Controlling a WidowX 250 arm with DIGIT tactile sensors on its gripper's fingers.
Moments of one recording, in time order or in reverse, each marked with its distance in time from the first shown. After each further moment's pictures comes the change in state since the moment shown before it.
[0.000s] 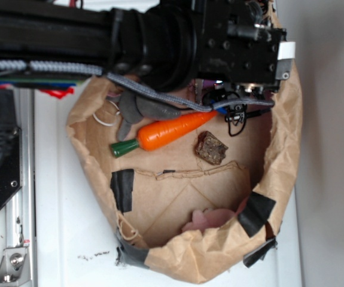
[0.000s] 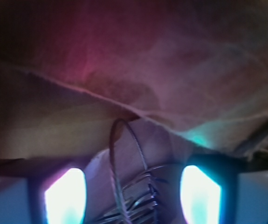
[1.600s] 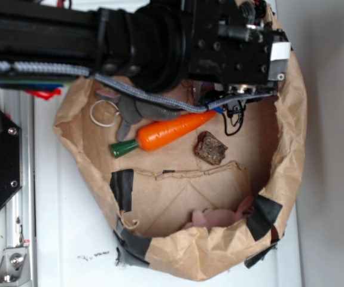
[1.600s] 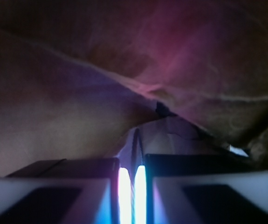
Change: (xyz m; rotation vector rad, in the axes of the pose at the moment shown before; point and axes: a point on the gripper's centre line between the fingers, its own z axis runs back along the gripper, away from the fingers) arm -0.001 0.002 0.004 0.007 -0.027 -0.008
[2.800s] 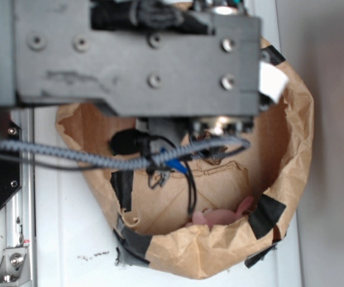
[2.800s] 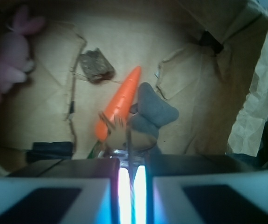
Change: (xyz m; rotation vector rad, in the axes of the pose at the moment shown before) arm -0.066 -0.026 0.129 -0.148 0.236 -0.305
